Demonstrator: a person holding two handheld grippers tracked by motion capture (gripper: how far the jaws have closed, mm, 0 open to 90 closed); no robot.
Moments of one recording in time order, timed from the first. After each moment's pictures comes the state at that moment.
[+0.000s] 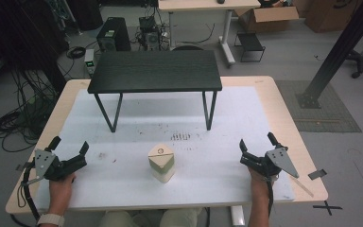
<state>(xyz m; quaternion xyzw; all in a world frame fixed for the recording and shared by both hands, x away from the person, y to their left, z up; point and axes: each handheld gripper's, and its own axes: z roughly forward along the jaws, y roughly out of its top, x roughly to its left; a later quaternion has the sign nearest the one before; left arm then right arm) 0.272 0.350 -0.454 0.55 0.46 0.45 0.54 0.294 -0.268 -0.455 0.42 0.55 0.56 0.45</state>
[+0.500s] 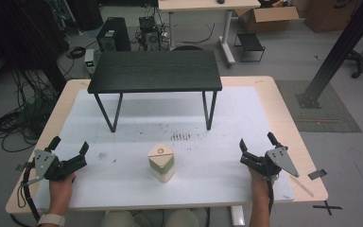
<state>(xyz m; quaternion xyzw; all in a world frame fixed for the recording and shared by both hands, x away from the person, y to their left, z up) 0.271 0.350 -0.454 0.55 0.45 0.45 0.54 0.296 -0.269 -0.455 0.42 0.56 0.56 0.45</state>
